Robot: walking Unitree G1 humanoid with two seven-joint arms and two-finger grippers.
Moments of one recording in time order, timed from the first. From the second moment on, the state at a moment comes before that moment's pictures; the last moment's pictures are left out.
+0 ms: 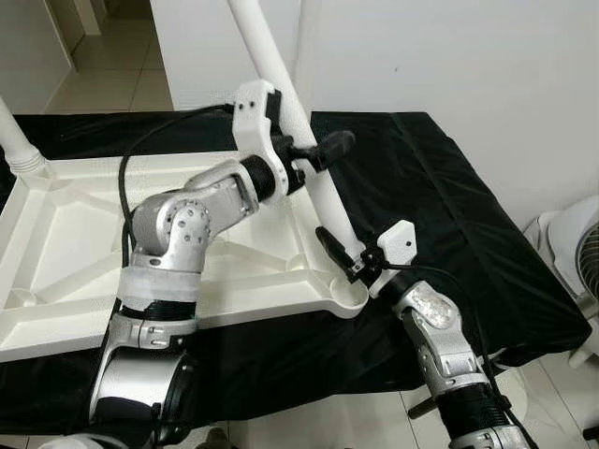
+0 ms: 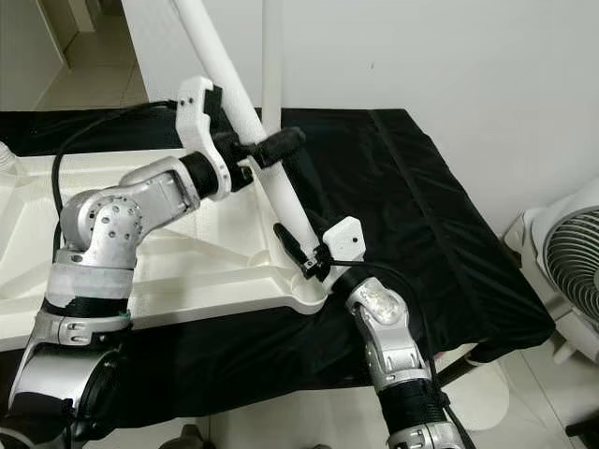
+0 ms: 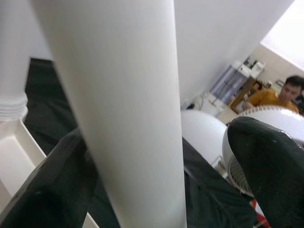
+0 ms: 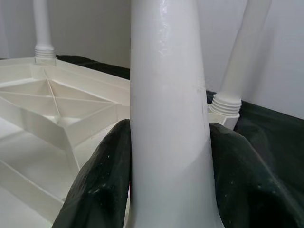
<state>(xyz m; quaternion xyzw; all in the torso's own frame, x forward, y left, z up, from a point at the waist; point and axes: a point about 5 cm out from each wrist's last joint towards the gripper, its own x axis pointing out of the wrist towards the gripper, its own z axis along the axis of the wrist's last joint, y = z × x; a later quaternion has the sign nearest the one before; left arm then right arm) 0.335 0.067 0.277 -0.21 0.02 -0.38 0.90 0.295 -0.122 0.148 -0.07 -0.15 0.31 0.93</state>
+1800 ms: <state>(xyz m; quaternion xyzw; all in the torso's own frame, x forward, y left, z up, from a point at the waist) 0.305 0.010 0.309 -0.06 -0.13 -0.37 0.92 0.341 -0.124 0.200 -0.20 -0.10 0.19 0.96</state>
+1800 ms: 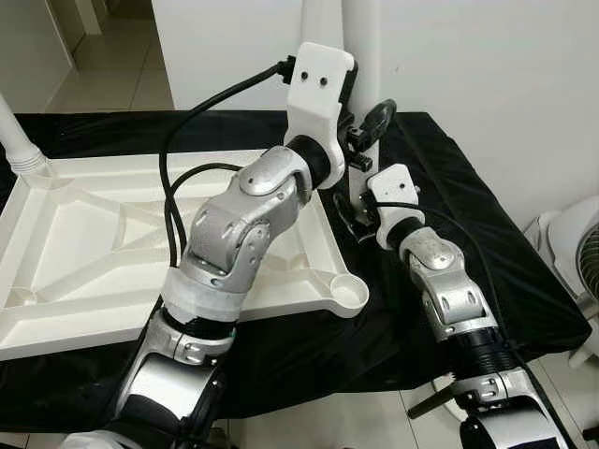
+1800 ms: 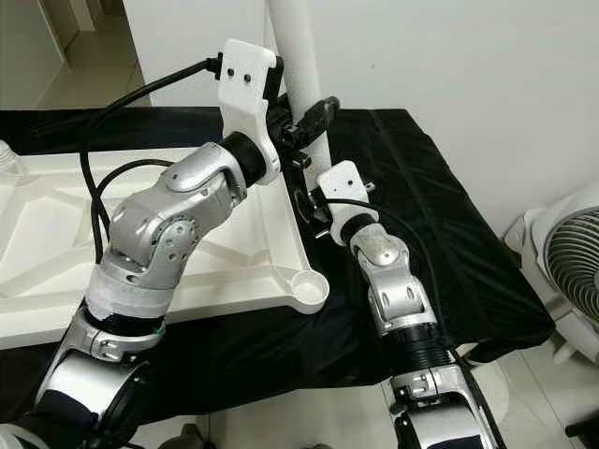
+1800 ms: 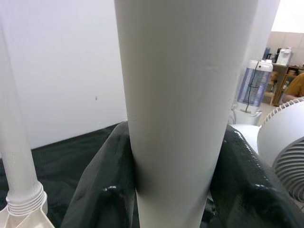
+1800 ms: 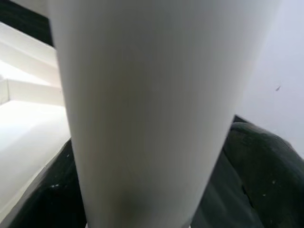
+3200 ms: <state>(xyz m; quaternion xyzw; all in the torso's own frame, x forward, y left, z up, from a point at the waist) 0.304 0.007 0.311 -0.07 -0.14 -0.37 0.92 0.334 -0.125 0.190 -0.24 -0.08 0.21 0.95</state>
